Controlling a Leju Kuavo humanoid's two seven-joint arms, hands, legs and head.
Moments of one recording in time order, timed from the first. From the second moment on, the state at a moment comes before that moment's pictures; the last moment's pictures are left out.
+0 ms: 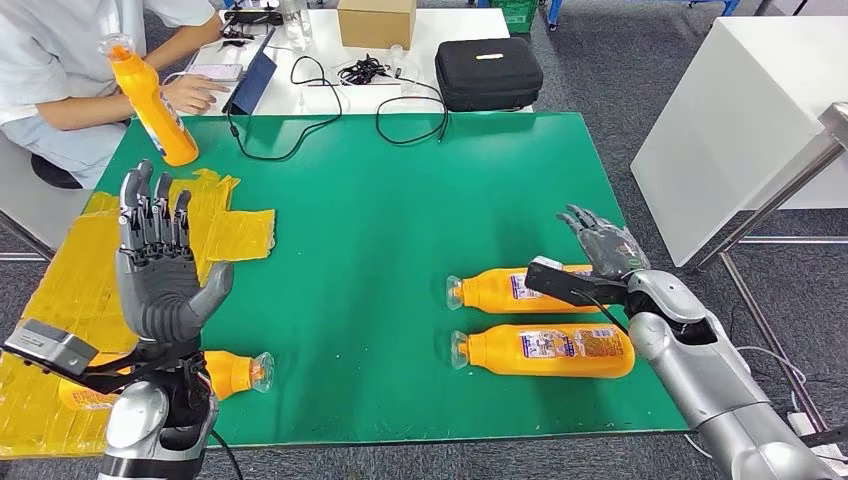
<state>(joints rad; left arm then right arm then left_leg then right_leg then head) -0.08 -0.10 -0.15 -1.76 0.09 0.04 -0.54 -0.50 -0.41 0.50 -1.16 0.79 0.13 0.03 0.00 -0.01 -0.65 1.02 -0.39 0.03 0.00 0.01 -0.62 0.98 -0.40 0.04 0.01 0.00</state>
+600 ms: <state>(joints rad) -0.12 -0.10 -0.17 -1.70 0.11 0.04 -0.51 -0.56 -0.37 0.62 -0.92 0.76 0.21 -0.02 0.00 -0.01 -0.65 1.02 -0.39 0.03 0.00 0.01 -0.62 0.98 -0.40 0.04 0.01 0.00</state>
